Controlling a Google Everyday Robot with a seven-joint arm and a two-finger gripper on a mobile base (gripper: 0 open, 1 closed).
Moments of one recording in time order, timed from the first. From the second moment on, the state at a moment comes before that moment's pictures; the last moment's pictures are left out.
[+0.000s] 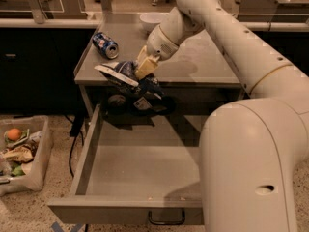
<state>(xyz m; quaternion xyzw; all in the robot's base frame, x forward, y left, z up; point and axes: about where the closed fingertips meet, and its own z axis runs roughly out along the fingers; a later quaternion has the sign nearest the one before) 0.694 0.038 0.853 -0.69 0.63 0.23 0.26</state>
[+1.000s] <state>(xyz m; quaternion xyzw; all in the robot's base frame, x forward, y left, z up) 0.709 0.048 0.924 -0.71 0.61 0.19 0.29</state>
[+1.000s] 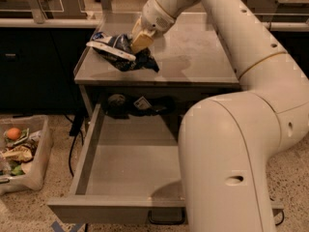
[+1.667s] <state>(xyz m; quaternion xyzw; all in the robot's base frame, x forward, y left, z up) 0.763 0.026 0.935 -0.70 0.63 0.10 0.30</state>
